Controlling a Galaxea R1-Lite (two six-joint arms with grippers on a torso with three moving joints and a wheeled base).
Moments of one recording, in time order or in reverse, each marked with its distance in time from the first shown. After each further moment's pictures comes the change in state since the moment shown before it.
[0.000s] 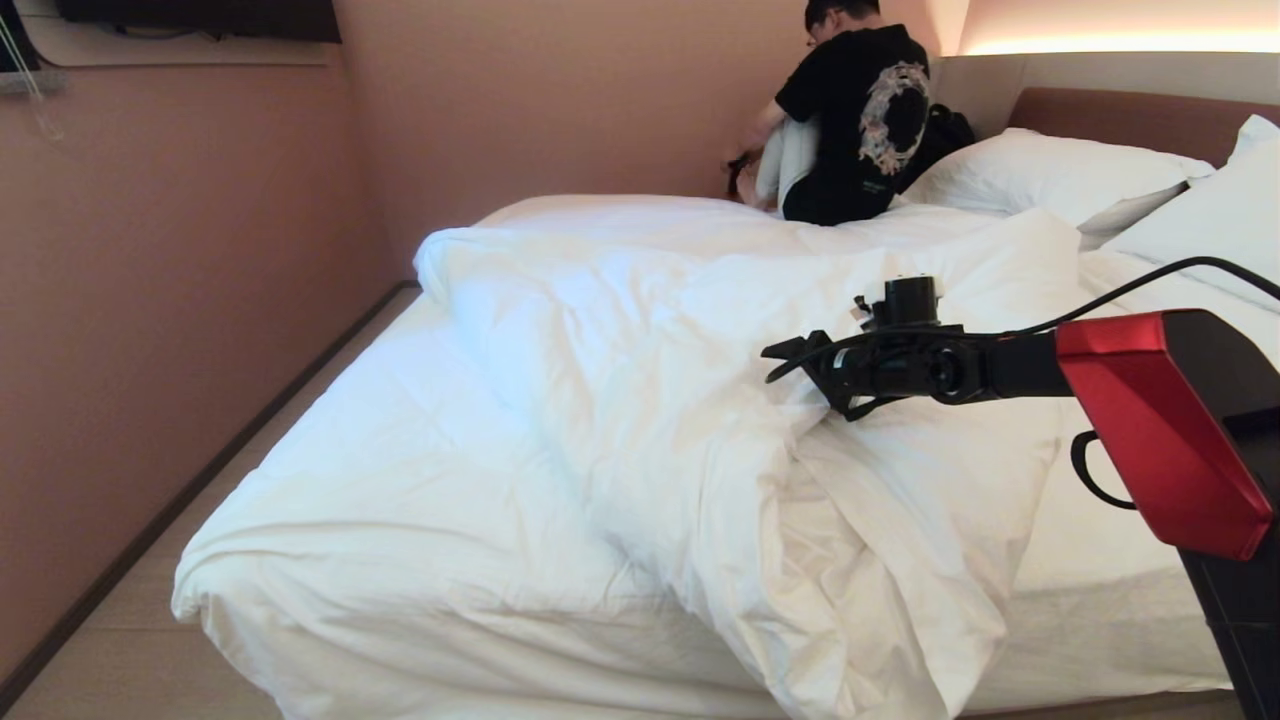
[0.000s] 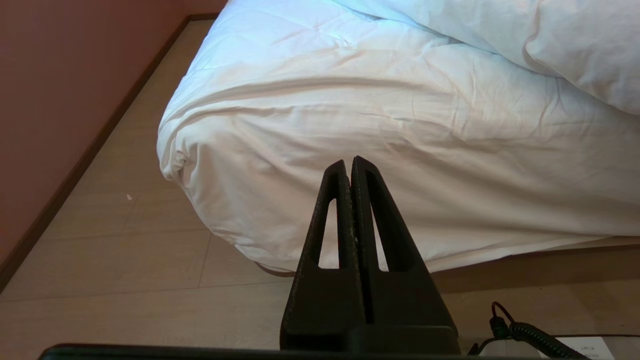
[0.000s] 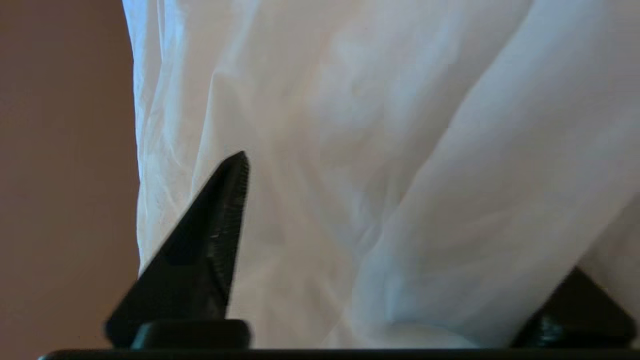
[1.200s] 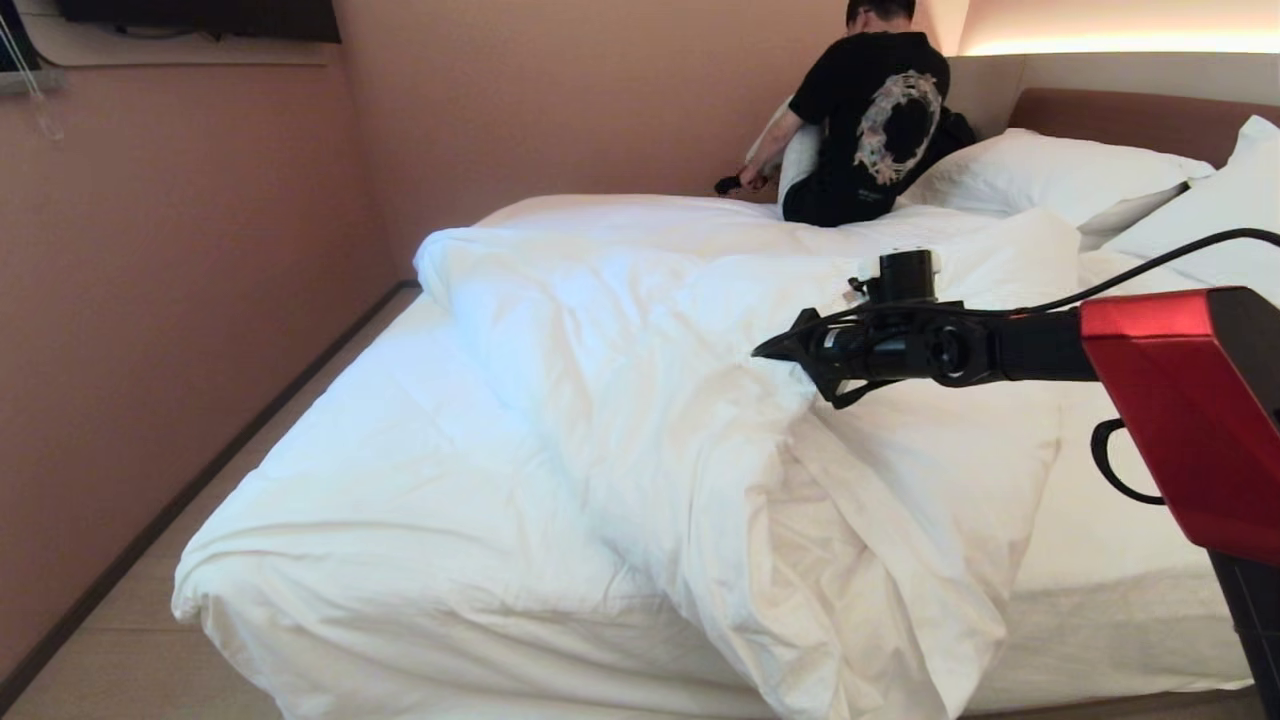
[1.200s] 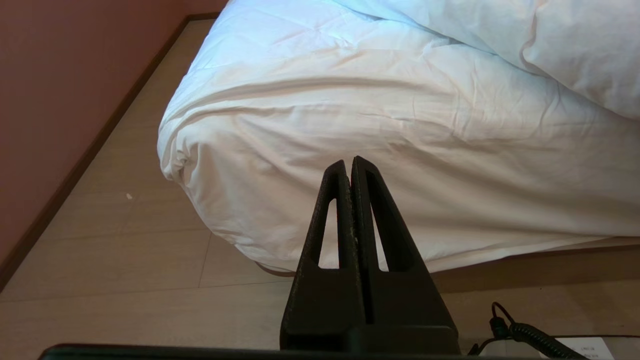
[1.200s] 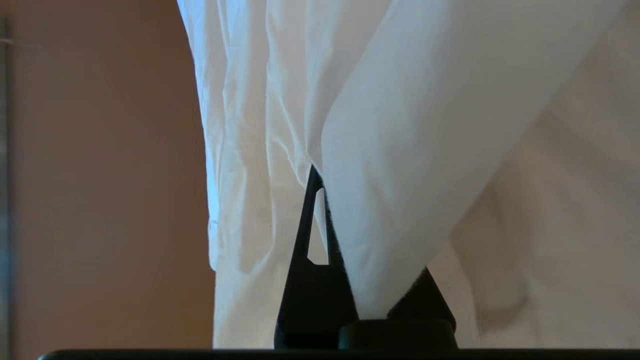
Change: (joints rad) left arm 0.000 0.000 0.000 0.000 0.000 0.000; right arm 0.054 -0.084 0.020 0.039 0.011 0.119
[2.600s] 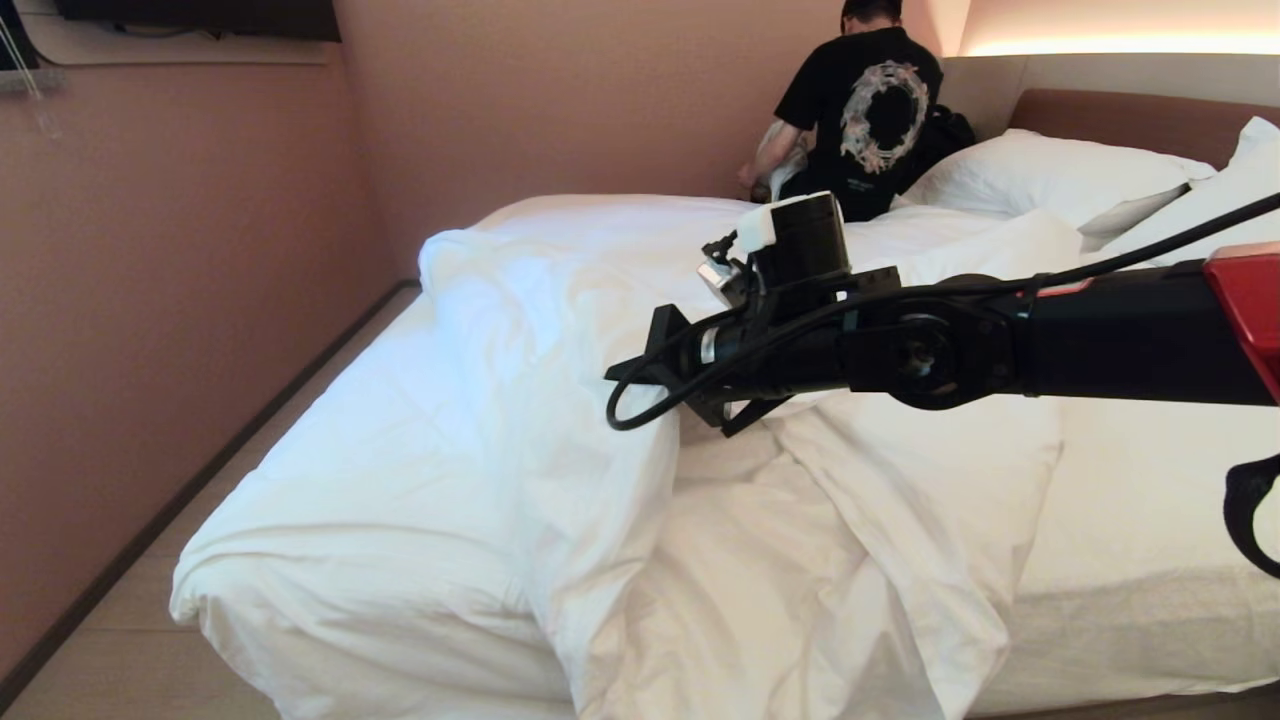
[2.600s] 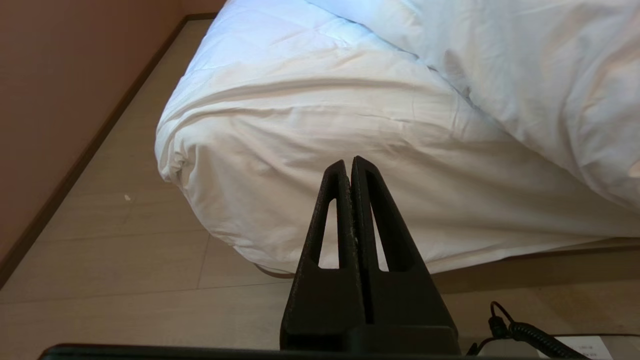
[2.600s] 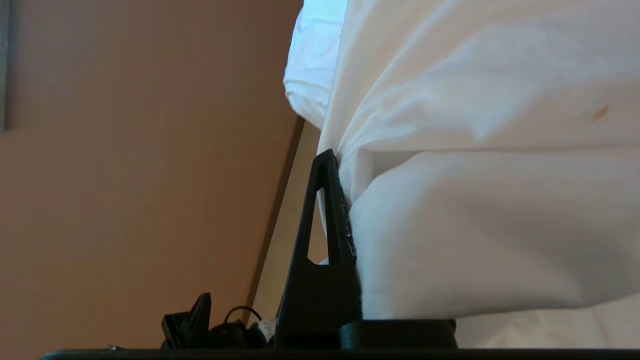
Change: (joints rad) left arm 0.000 0.000 0.000 0.000 0.000 0.000; right arm 0.440 -0.268 0.183 0.054 -0.014 -0.096
